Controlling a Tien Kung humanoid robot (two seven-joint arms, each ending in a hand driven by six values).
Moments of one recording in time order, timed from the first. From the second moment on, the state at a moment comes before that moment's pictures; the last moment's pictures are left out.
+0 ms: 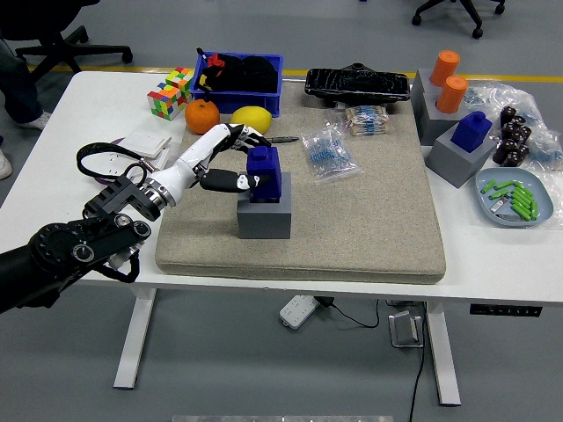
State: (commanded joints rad) left arm -0.91 0.28 -0.15 -0.82 0.69 0.25 -0.53; right arm -0.03 -0.26 1.16 0.22 -0.86 0.11 -0.05
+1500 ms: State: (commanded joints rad) left arm -0.92 0.28 -0.11 -0.81 0.74 0.27 -0.52; right arm -0.03 -0.27 1.15 0.22 -0.86 0.11 -0.05
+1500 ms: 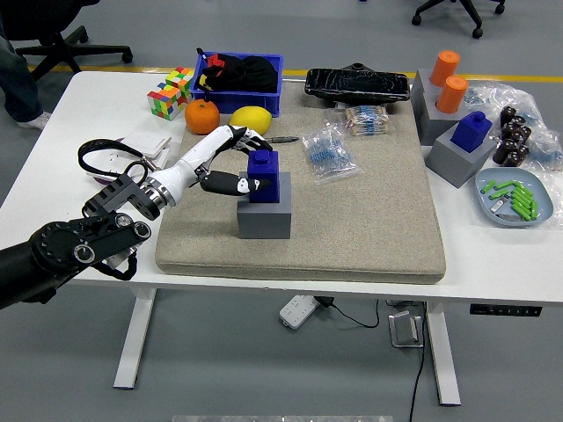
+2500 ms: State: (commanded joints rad) left arm -0.91 0.26 -0.09 -0.81 0.73 0.29 -0.52; right arm -0.03 -0.26 1.15 0.22 -0.85 0.11 -0.05
